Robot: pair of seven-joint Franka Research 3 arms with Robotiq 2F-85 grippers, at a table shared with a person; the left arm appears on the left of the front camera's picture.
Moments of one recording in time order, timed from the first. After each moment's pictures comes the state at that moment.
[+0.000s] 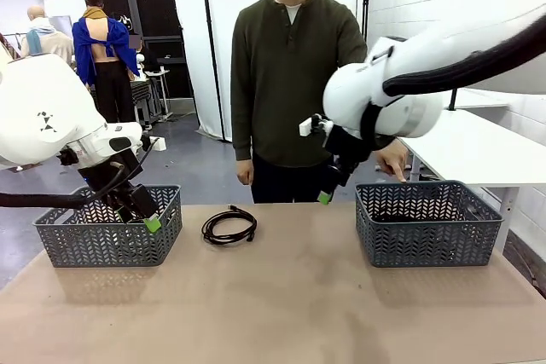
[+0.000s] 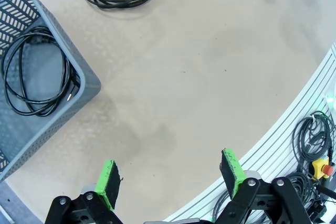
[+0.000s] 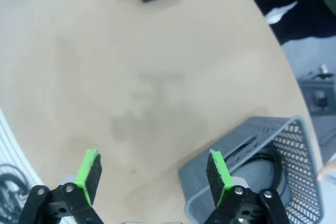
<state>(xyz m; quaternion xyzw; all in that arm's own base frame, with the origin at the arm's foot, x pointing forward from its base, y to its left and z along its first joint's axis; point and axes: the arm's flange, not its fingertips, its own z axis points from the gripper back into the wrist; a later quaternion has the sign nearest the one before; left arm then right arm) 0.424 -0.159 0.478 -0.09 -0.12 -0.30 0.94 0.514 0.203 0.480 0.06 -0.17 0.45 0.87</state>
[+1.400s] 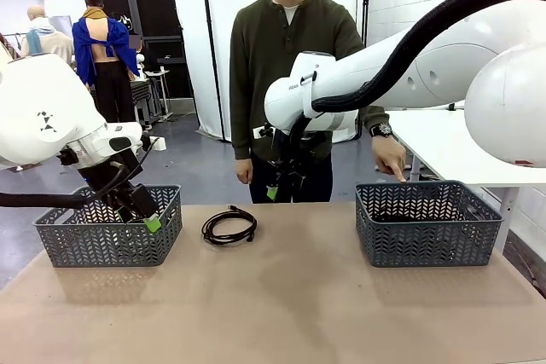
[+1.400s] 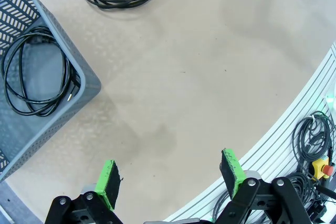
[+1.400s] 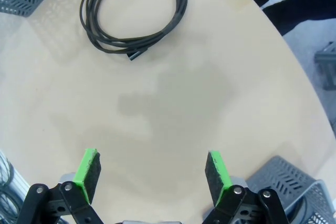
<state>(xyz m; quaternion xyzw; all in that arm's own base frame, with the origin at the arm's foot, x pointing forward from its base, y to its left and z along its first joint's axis) 0.424 -0.159 0.478 -0.09 -0.12 -0.30 0.94 0.603 0.308 0.450 0.08 -0.11 0.37 0.92</state>
